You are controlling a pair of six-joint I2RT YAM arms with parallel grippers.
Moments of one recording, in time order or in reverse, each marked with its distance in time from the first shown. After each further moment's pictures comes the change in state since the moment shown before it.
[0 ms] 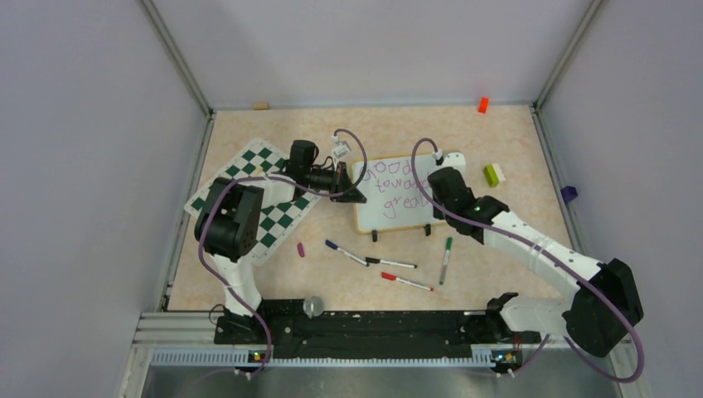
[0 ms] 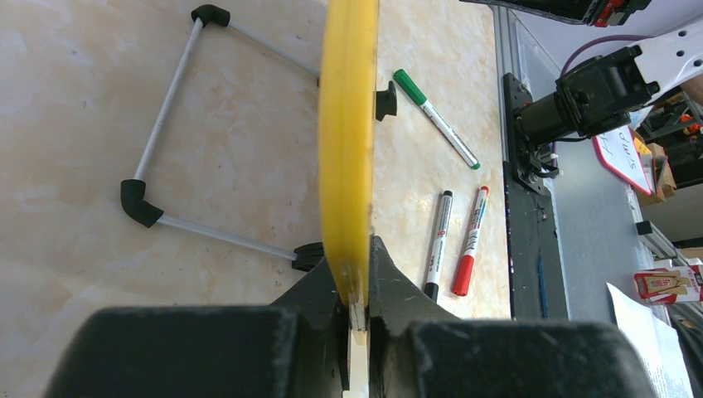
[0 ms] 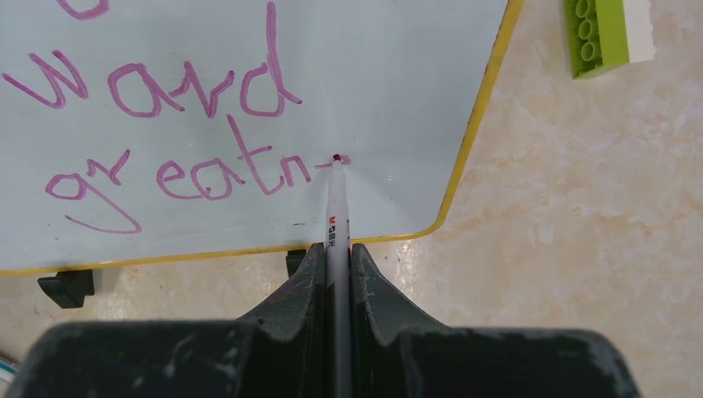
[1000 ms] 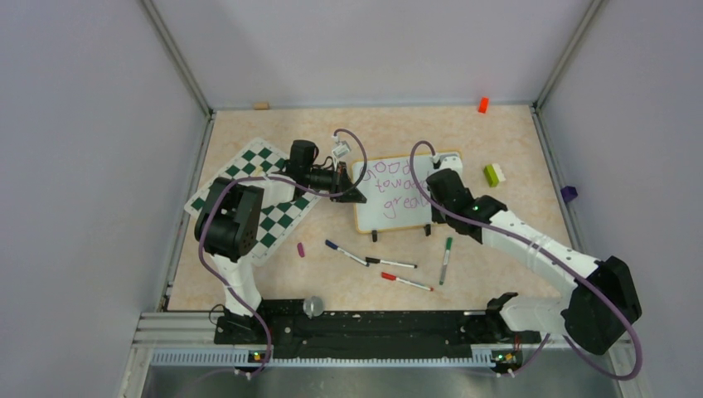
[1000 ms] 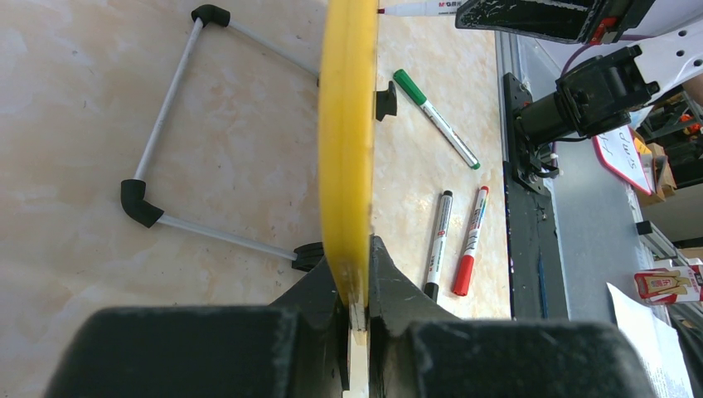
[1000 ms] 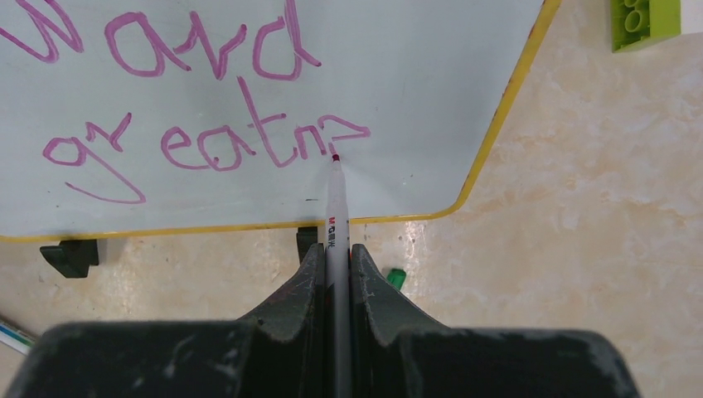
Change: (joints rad) left arm 0.000 0.000 0.000 0.000 0.000 0.000; right arm 0.000 0.010 -0.002 -0.027 -0.069 0.014
